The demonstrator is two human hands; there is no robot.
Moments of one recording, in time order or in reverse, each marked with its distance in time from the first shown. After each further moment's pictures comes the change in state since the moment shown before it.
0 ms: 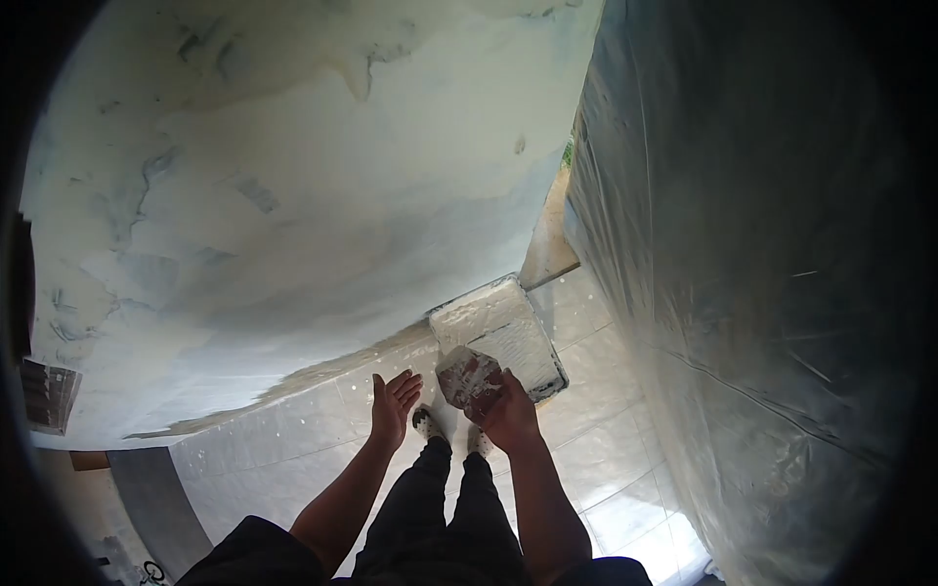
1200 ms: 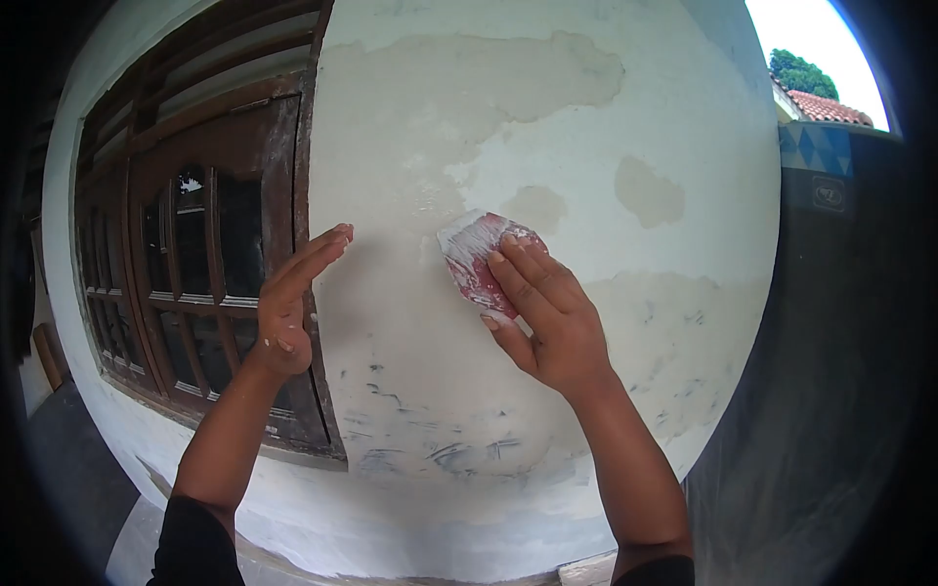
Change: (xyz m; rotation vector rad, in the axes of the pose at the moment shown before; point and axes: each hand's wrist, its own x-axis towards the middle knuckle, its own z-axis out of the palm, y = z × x) left_hand -0.403 0.677 -0.219 0.897 -0.031 2.221; right_hand -0.239 0.183 0.693 -1.326 -0.894 -2.606
